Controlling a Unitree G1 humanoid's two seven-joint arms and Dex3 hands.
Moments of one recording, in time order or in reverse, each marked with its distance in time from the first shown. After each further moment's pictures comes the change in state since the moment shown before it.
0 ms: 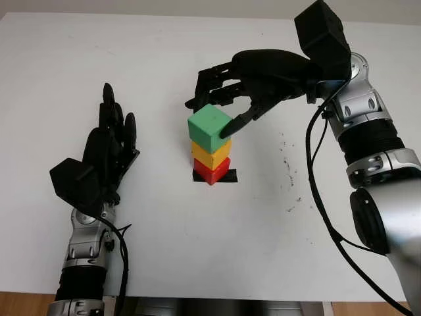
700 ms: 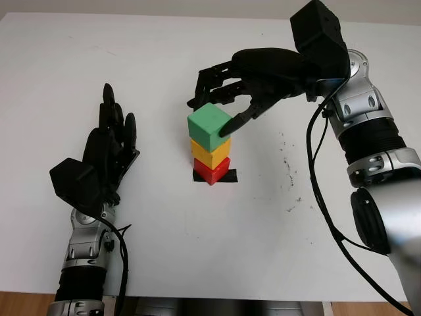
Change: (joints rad) left arm 0.004 0.002 0.000 -0.005 -0.001 0.006 -0.004; right arm -0.003 -0.011 0.018 -0.036 -0.046 0.061 -0.017
